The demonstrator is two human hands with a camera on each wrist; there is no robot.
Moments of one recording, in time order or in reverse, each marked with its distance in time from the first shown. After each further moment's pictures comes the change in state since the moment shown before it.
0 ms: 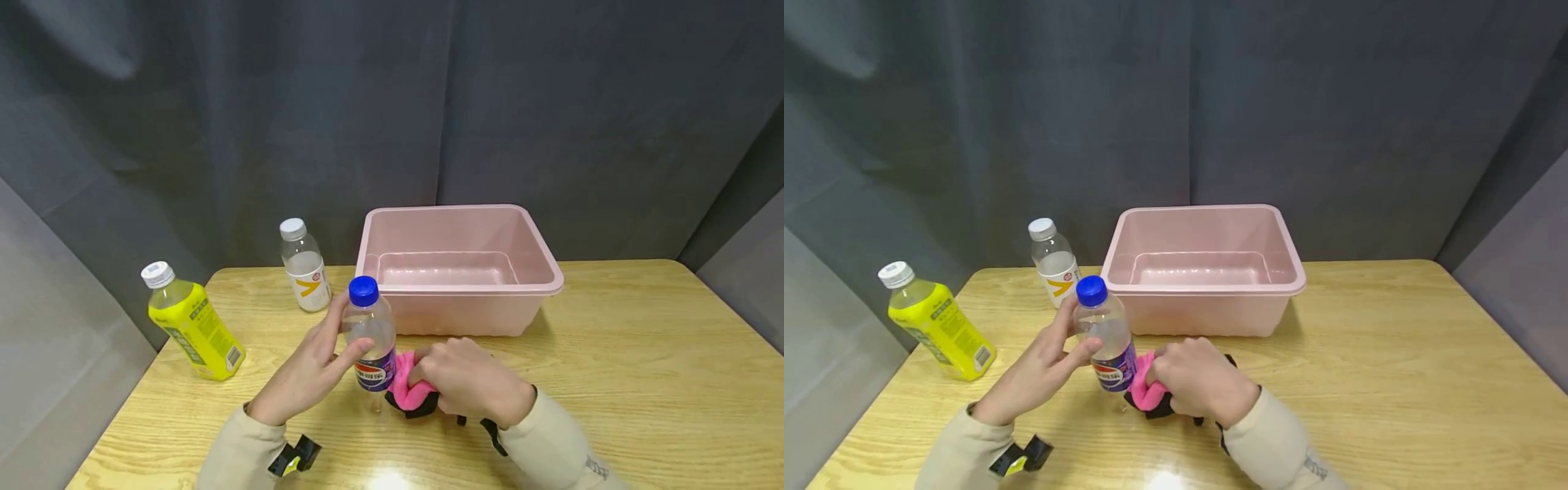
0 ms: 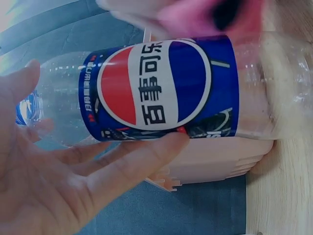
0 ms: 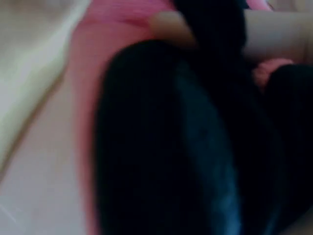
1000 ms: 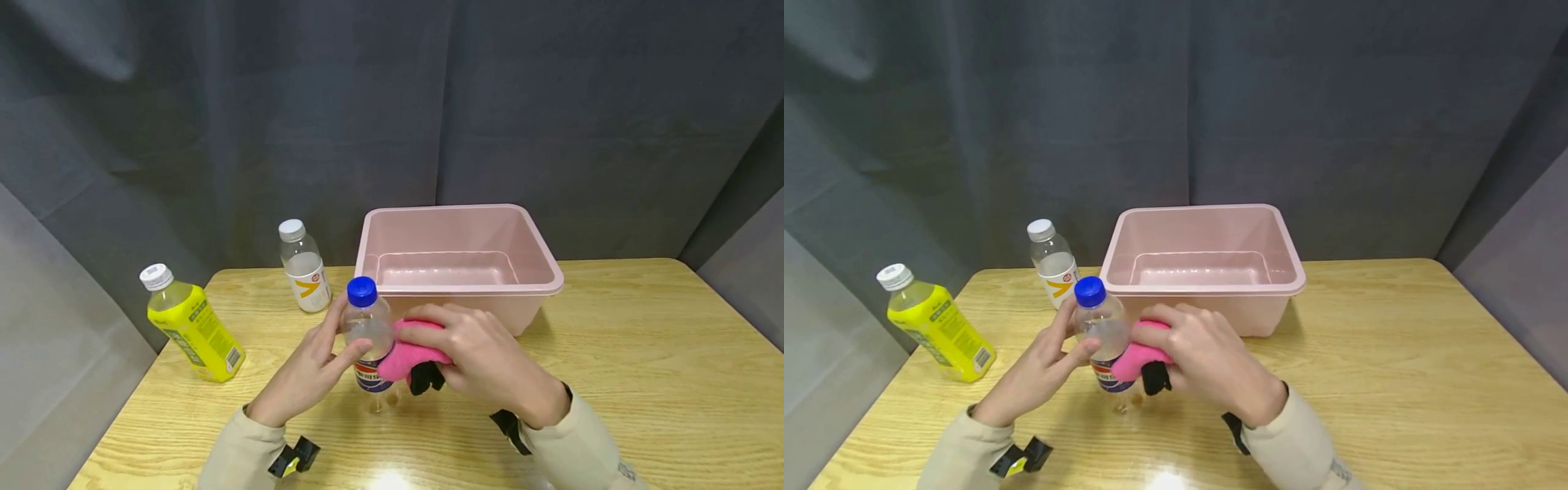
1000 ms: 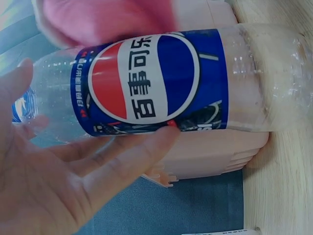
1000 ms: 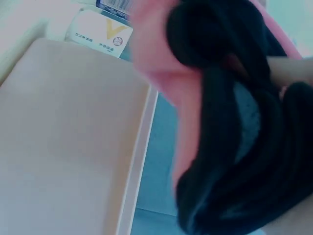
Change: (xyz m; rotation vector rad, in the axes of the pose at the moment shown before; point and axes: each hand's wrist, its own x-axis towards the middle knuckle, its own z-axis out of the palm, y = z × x) left_hand 0.001 -0.002 0.001 -0.018 -0.010 -0.012; right_hand -0.005 0.000 -0.027 0.016 0.524 -0.126
